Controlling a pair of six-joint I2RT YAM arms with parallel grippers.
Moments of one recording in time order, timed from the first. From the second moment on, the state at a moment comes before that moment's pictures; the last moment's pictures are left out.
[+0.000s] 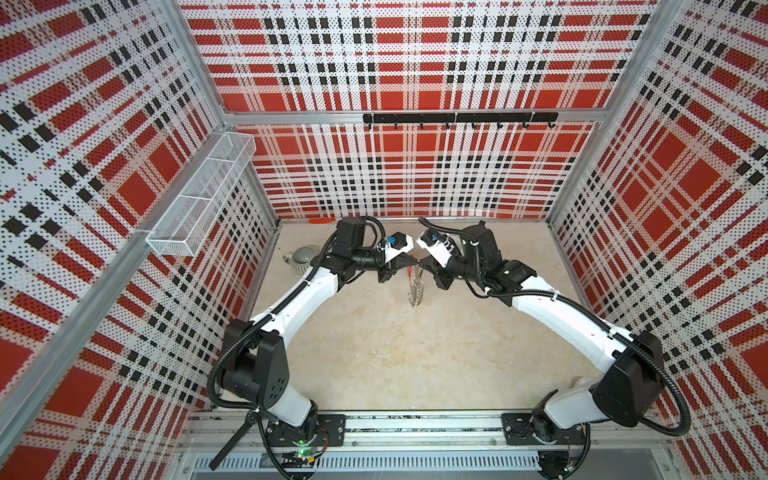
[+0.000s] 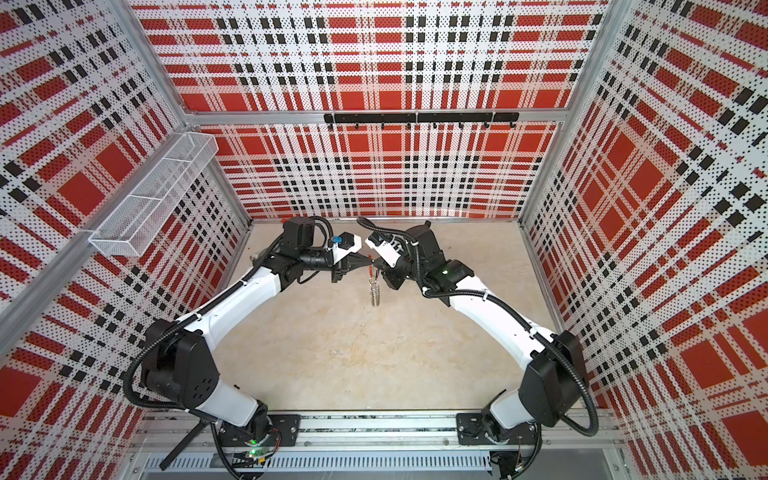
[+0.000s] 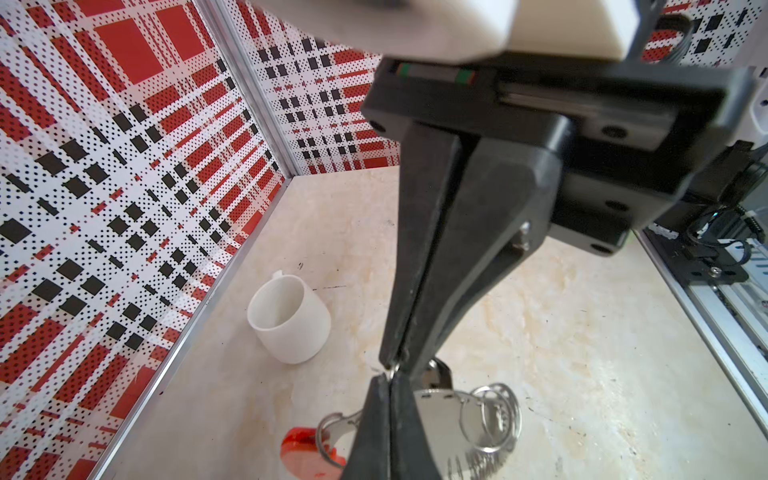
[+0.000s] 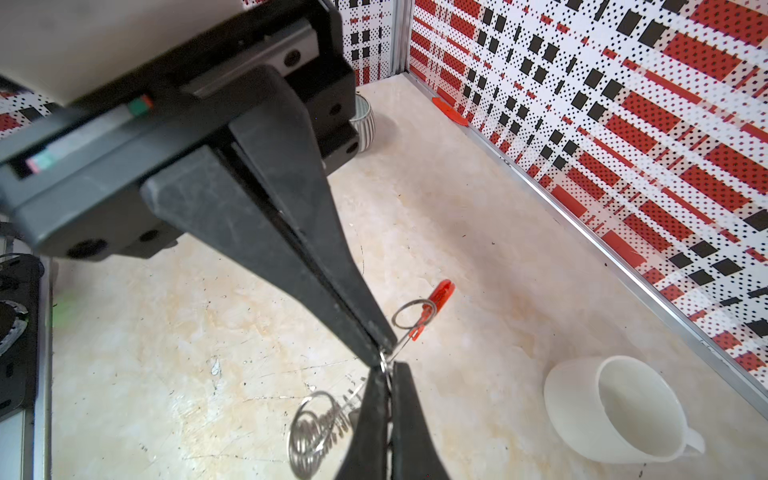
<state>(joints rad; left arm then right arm) -0.38 1.57 1.27 -0.23 0.93 0.66 0.63 1.47 1.30 -0.33 -0.31 -0.27</state>
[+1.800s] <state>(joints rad) -0.37 1.55 0.97 1.02 1.01 -0.48 0.39 1.46 1.14 0.40 -0.97 0.46</state>
